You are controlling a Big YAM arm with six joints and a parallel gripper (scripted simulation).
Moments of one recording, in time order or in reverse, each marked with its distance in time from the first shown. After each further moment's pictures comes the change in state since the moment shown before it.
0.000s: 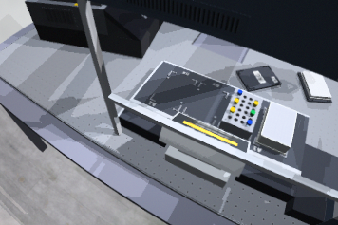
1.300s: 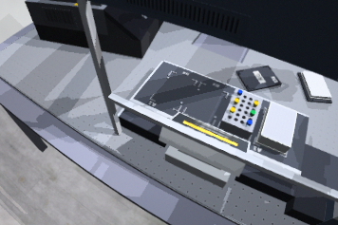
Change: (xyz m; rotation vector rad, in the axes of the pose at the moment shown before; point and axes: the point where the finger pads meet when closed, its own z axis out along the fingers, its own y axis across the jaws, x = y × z) arm 0.002 -0.008 0.004 -0.029 0.063 -0.032
